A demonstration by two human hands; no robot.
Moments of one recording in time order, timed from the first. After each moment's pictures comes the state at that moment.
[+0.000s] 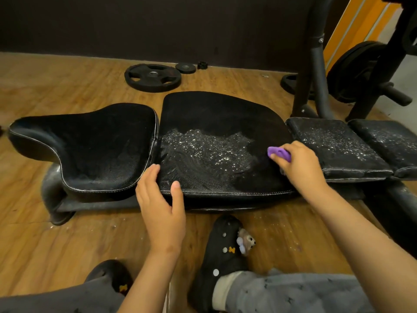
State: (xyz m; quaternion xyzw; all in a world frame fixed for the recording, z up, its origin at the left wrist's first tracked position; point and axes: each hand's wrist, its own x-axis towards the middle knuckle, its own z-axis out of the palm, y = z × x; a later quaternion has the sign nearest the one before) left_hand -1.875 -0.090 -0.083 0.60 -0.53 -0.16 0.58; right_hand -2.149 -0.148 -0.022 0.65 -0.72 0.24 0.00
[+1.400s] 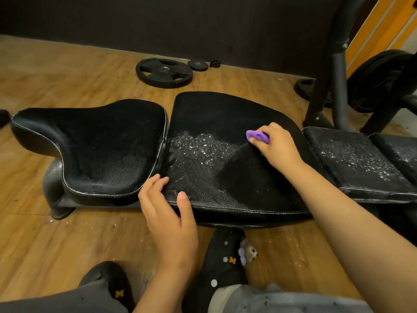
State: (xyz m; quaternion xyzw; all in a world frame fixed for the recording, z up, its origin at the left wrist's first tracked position) left_hand -1.887 -0.095 -0.085 0.61 -0.48 -0.14 0.61; right_hand -2.103 -0.236 -0.017 0.71 -0.66 0.25 -0.05
